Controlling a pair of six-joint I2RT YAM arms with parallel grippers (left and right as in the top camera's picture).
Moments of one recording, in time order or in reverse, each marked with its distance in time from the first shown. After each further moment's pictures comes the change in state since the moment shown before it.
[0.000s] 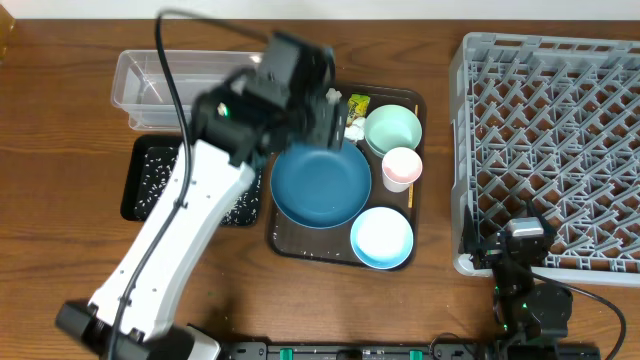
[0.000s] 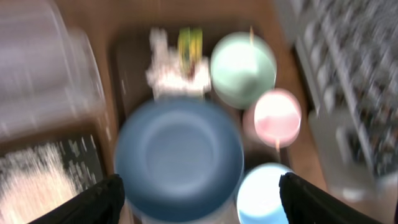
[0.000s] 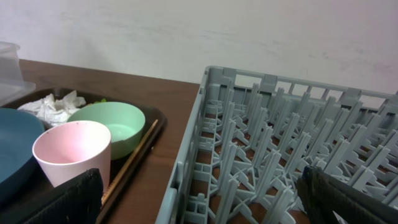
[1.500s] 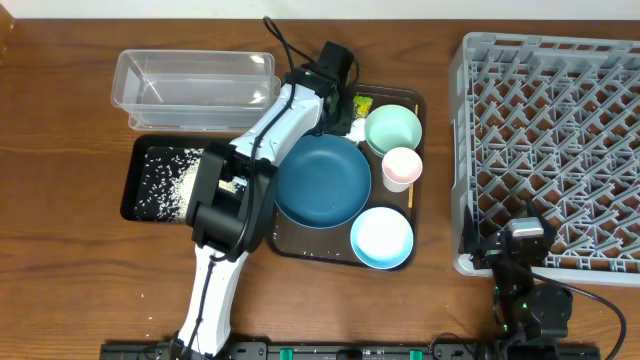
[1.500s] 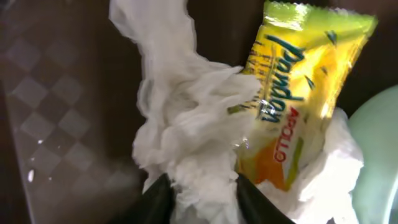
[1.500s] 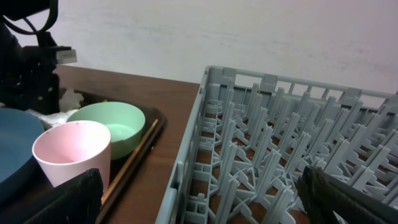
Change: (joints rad) left arm 0.055 0.683 0.050 0.320 0.011 -0.058; right arm 0.000 0.000 0.000 0.000 0.000 0.000
